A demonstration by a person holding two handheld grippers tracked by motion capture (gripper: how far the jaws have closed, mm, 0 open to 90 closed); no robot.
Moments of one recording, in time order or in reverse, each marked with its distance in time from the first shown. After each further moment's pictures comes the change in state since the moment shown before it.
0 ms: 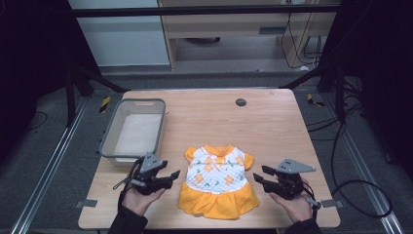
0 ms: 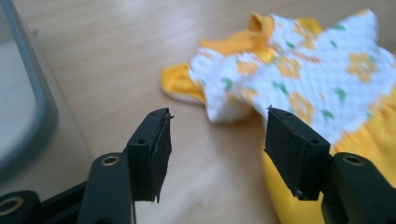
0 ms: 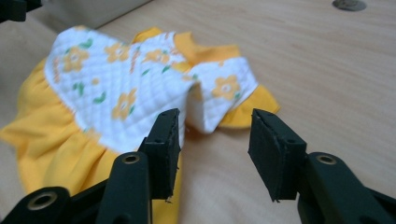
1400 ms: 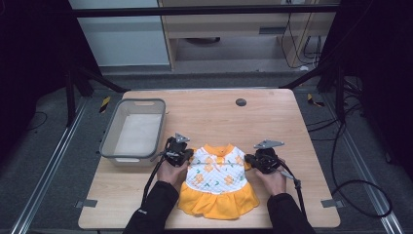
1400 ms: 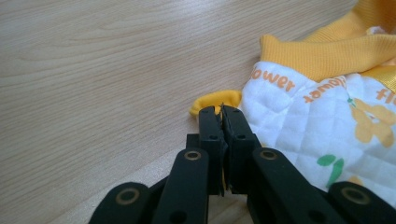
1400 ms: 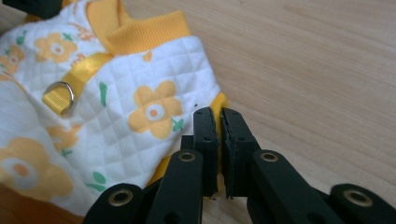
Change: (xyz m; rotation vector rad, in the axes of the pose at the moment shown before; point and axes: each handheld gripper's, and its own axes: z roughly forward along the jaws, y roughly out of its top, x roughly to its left) left arm 0.019 0.013 0.129 0.165 0.031 -0.096; right arm -0.036 0.010 0.099 0.163 -0.058 0.065
